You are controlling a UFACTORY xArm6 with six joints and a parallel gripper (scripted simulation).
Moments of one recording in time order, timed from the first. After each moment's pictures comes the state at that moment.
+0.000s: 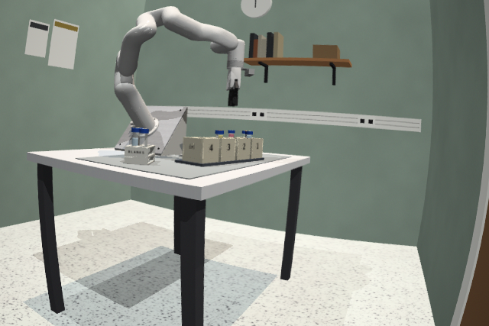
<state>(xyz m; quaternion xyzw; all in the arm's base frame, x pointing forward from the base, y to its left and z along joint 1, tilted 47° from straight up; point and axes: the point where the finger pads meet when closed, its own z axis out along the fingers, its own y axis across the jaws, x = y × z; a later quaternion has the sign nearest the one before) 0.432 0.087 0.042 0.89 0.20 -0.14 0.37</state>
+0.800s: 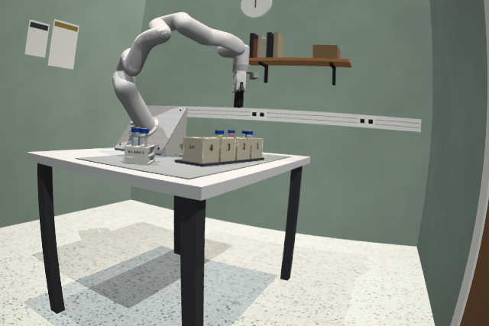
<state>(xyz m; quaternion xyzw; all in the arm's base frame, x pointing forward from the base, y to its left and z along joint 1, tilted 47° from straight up) 0.427 0.157 -0.031 0.89 0.20 -0.14 0.37</state>
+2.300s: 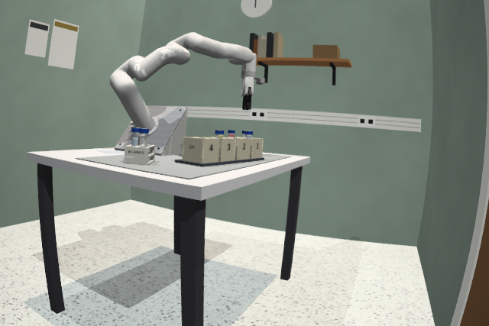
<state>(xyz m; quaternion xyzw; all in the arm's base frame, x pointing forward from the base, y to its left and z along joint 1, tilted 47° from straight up) 0.416 0.282 -0.163 0.89 0.20 -0.14 0.37</state>
